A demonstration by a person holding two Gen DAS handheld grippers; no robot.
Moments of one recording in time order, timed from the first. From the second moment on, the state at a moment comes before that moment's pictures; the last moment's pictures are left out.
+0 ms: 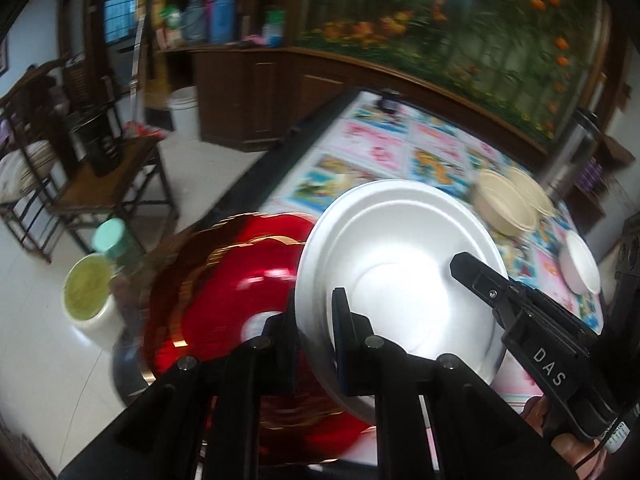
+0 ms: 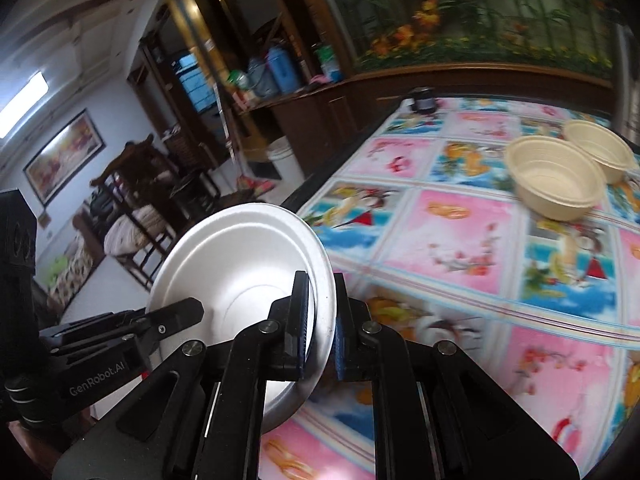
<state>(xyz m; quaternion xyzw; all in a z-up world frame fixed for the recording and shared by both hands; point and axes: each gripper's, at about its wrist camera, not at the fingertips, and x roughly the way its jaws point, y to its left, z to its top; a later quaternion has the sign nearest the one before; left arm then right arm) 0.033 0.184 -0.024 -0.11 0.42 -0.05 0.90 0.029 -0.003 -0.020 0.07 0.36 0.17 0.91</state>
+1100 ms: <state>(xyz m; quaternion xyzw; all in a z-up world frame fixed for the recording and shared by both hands) 0.038 0.239 -0.074 -0.13 0.47 0.01 0.87 0.048 0.082 -0.072 -0.01 0.42 0.19 0.89</state>
